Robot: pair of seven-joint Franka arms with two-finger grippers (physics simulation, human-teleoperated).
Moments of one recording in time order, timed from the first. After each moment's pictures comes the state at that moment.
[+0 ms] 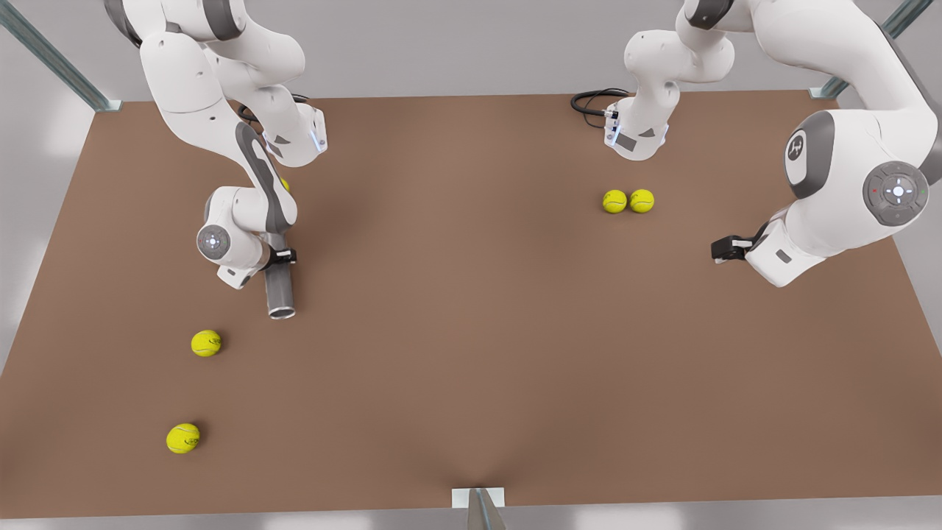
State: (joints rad) left arm -0.16 0.26 0.09 -1.31 0.03 1.39 0.01; right arm 0.25 0.27 -0.23 -2.51 0.12 2.49 -0.25
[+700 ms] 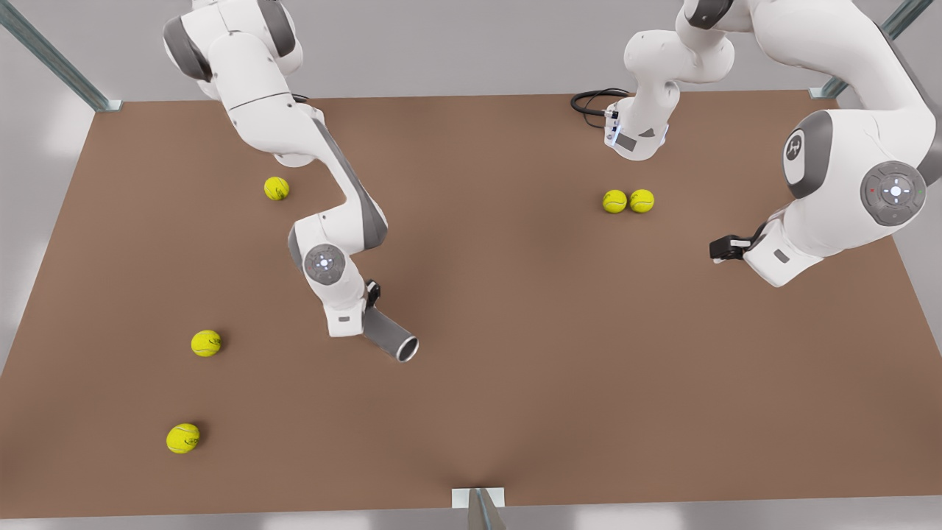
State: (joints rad) left arm -0.16 0.26 0.09 -1.31 0.03 1.39 0.00; right arm 0.56 0.50 -0.13 -1.75 0.04 2.24 -0.48
